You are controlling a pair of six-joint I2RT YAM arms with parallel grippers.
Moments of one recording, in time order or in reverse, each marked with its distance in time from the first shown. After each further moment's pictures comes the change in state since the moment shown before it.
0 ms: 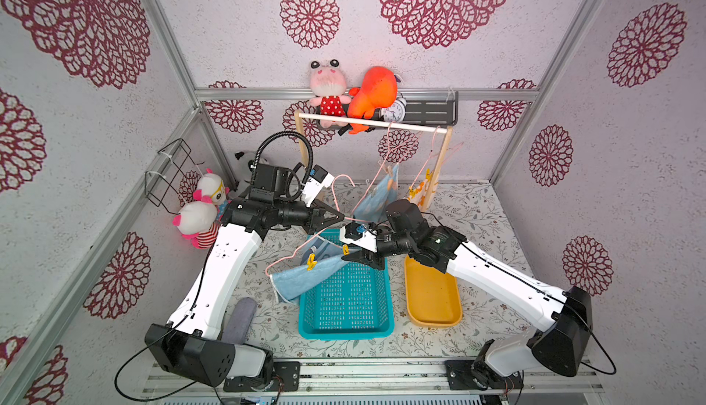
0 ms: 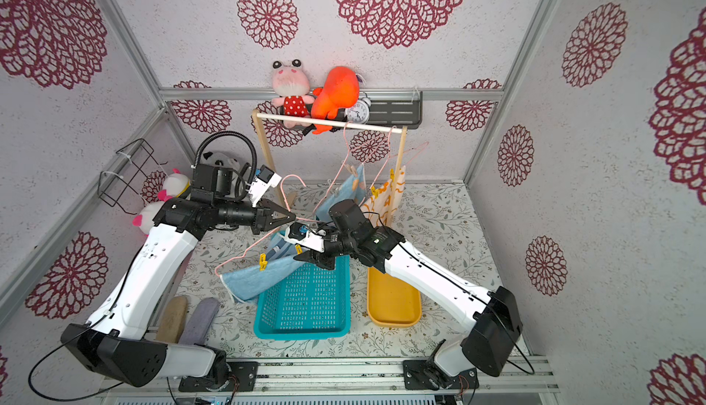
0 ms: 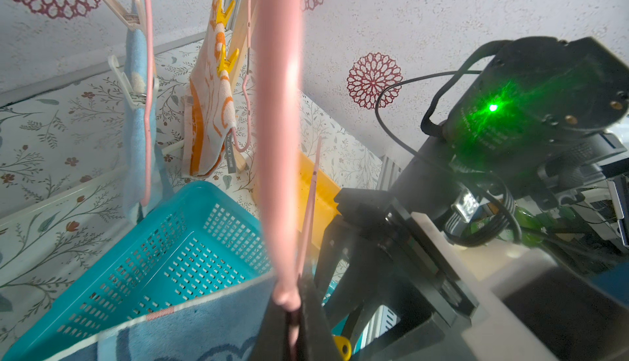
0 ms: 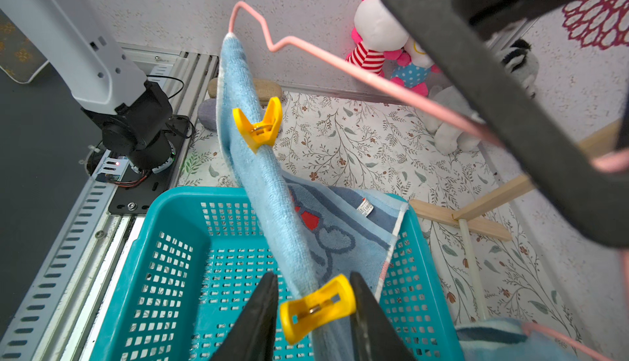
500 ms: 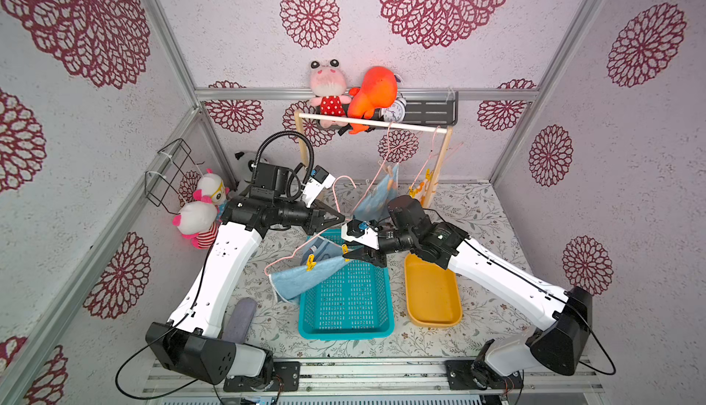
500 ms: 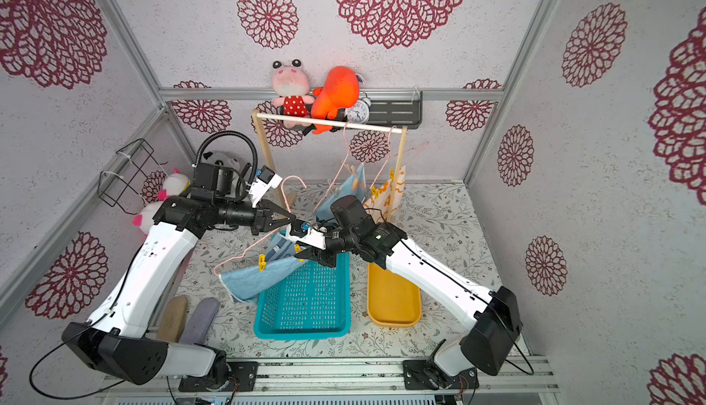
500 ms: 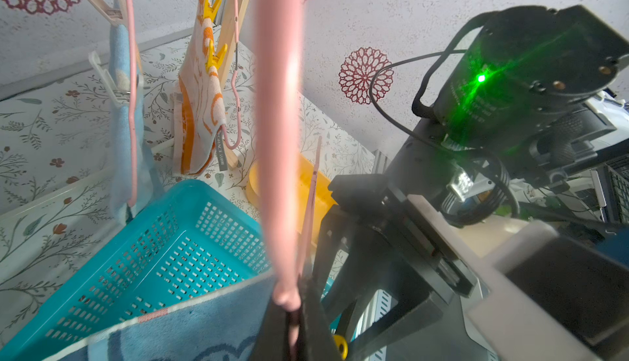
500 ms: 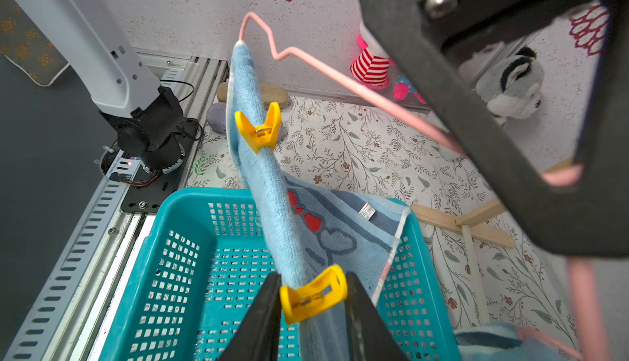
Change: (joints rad) left arm 0.000 0.013 0.021 -0.045 0.026 0.031; right arm -0.018 0.014 0.046 -0.053 -0.052 -0.025
